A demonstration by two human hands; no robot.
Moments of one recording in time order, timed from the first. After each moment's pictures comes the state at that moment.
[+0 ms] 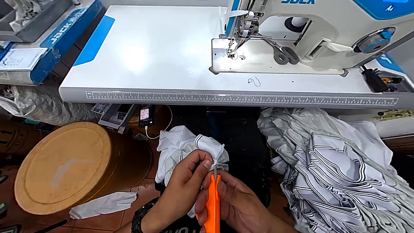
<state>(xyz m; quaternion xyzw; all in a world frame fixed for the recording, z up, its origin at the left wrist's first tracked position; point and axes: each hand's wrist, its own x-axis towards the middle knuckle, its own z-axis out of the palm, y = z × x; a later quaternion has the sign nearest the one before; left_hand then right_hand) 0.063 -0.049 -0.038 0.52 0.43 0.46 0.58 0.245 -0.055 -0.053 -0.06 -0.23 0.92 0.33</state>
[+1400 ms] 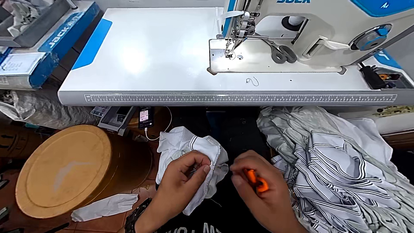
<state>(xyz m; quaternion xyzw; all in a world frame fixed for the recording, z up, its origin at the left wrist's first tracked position) 0.052 -0.045 -0.044 0.59 0.42 0.49 0.49 0.272 -0.036 -0.034 -0.35 -0.68 0.41 0.50</state>
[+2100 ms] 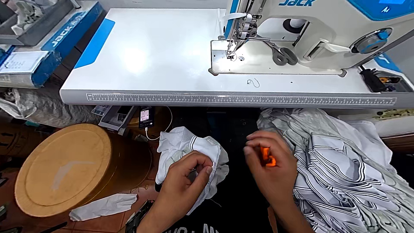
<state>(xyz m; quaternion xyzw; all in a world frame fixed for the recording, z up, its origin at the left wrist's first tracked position) 0.056 -0.047 -0.047 0.64 0.44 0.48 0.41 0.284 -0.004 -0.043 -0.46 -0.69 0.19 0.53</state>
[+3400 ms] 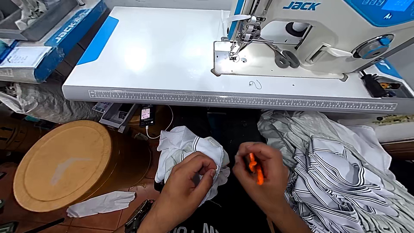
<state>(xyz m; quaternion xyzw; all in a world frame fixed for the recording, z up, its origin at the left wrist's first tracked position) 0.058 -0.049 -0.044 0.68 0.44 0.46 0.37 0.266 -0.010 -0.048 -0.39 -0.71 0.21 0.55</state>
